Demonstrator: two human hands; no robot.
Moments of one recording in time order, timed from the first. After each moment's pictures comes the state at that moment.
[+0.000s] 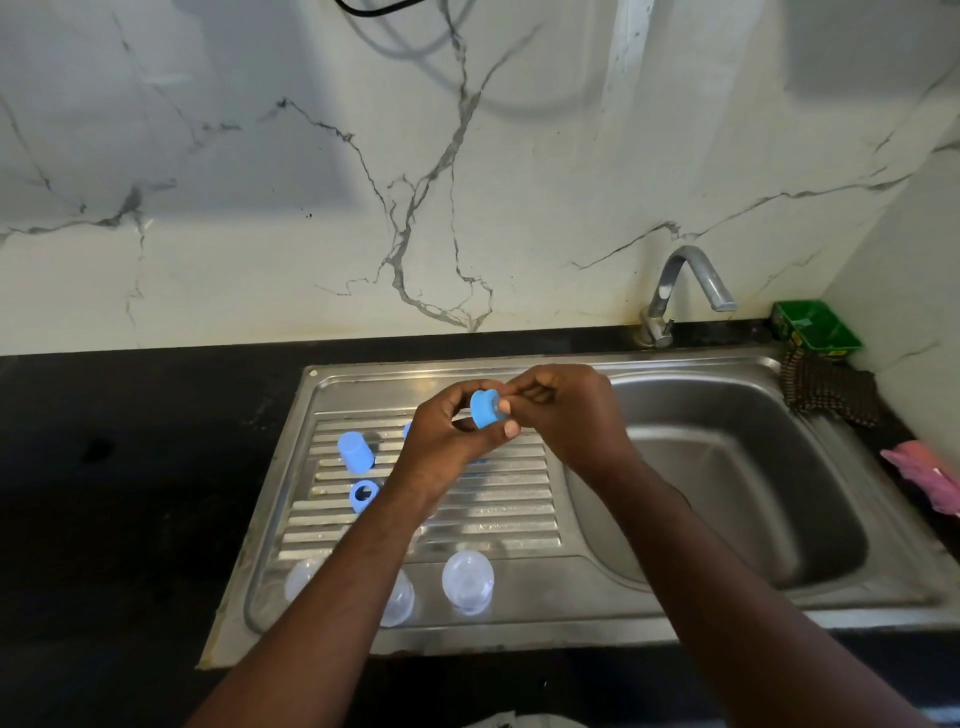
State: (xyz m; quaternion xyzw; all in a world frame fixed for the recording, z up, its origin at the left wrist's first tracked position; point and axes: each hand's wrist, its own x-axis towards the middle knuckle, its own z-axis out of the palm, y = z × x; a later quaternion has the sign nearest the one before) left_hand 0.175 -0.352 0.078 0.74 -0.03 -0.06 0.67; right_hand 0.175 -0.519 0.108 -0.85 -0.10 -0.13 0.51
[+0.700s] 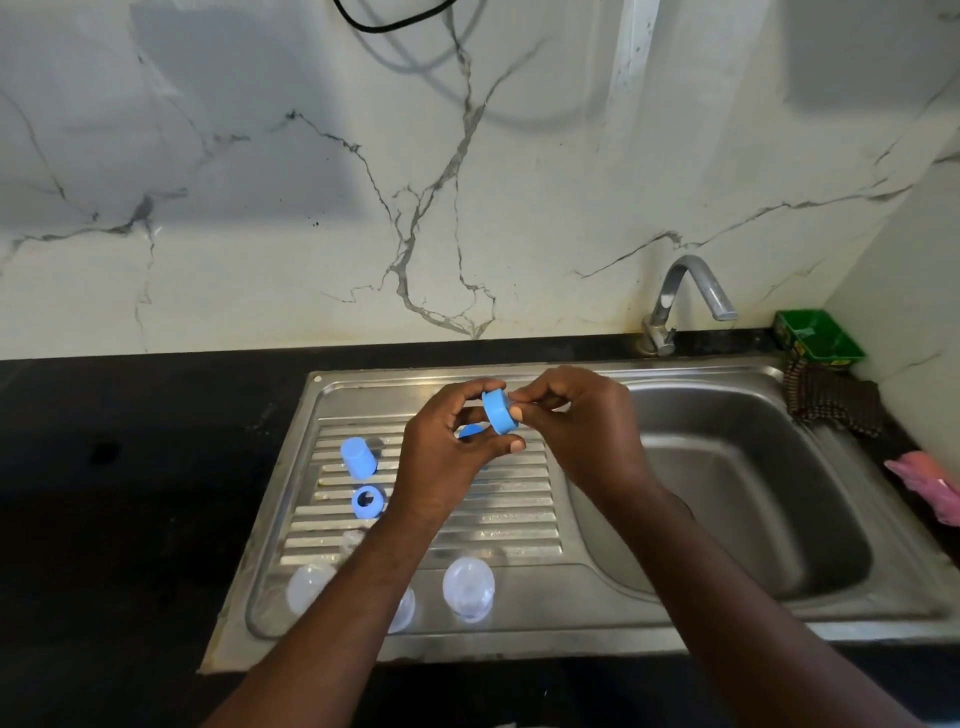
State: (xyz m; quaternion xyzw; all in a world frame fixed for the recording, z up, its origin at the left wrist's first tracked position) left_hand 0.161 -0.356 0.087 0.78 -0.12 0.11 0.60; right_hand 0.158 -0.520 0.116 -0.84 -0.11 -0.22 0.48
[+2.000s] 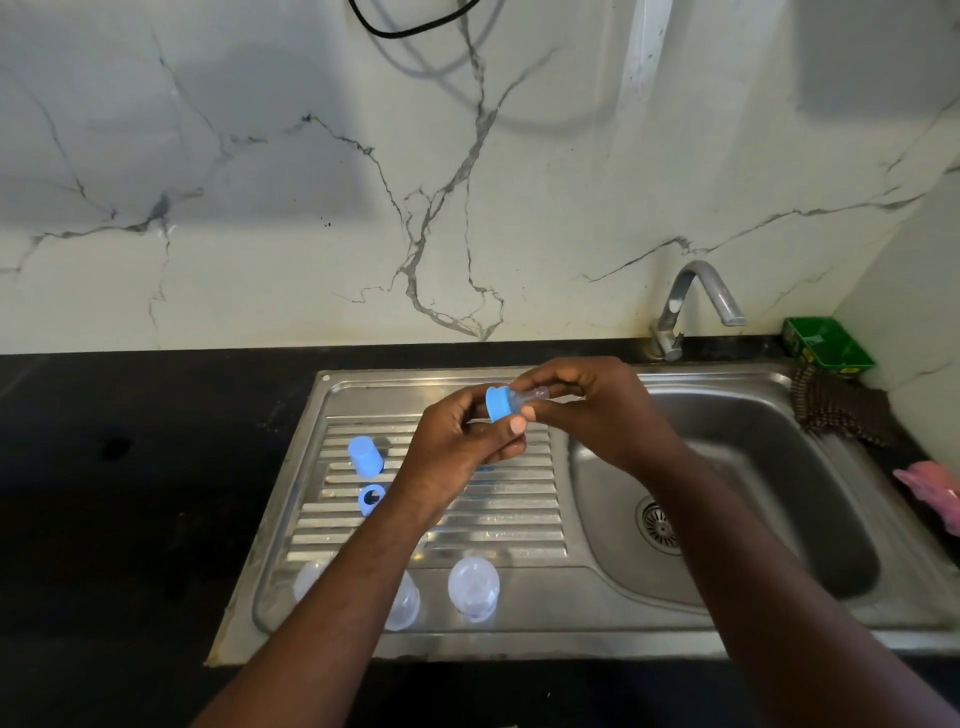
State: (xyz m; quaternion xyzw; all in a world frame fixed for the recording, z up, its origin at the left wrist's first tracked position) left_hand 0.156 -0.352 0.109 0.68 -0.06 -0.08 0.73; right_hand 0.175 -0.543 0.136 -0.84 -0.24 -0.09 0.48
